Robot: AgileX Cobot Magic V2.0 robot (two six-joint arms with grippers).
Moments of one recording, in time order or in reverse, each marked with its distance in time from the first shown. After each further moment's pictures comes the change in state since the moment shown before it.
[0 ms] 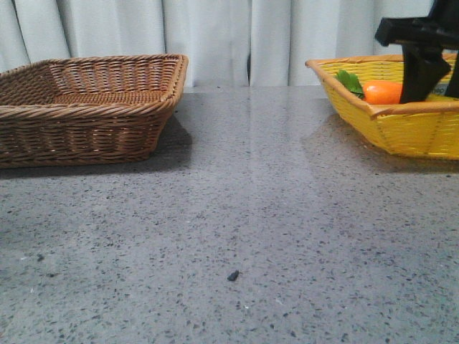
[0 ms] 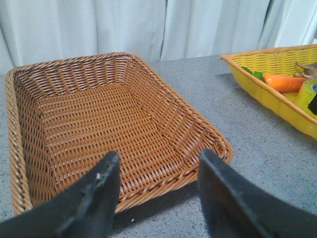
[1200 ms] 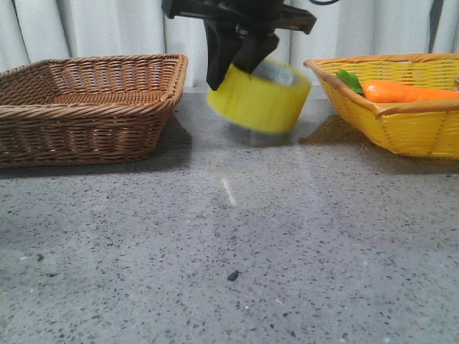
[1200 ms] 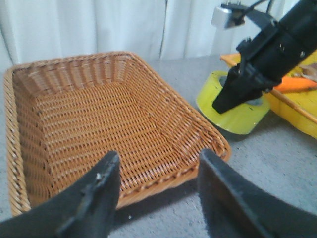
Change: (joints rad) left arm 0.000 0.005 -0.008 -0.013 0.025 0.001; right arm 0.434 0.289 -0.498 -0.006 0.057 0.022
